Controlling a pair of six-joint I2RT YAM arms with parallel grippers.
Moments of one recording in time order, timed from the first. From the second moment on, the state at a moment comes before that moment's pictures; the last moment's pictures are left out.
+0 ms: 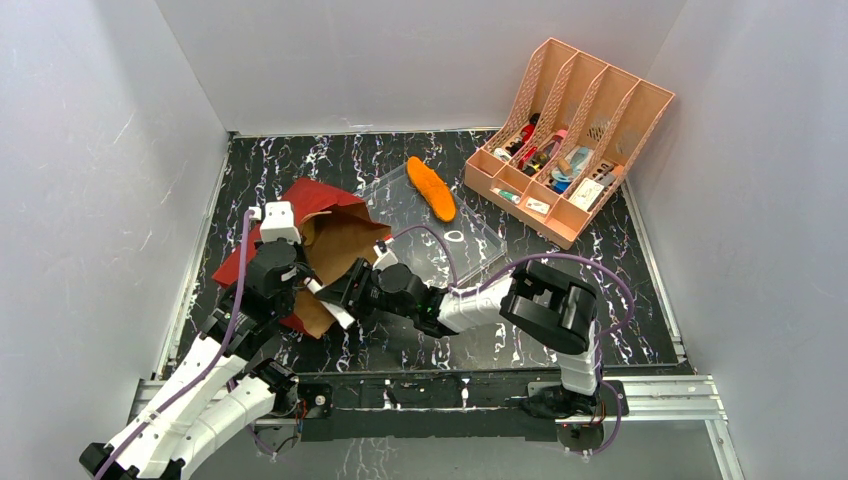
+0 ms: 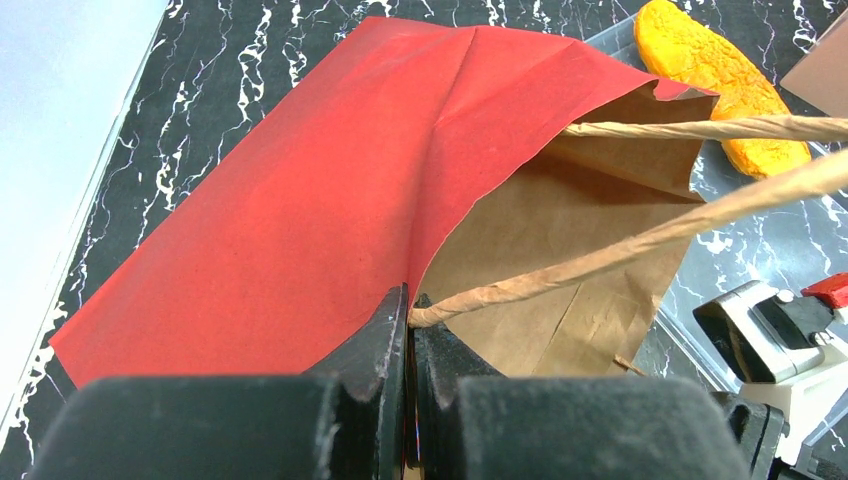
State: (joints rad) left arm -0.57 0.64 0.71 -0.48 -0.62 -0.22; right arm 1.16 1.92 0.98 0.76 0.00 1.38
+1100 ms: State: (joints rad) left arm -0.57 0.64 0.71 -0.48 -0.59 -0.22; right arm 1.14 2.00 1.01 0.79 -0.03 1.38
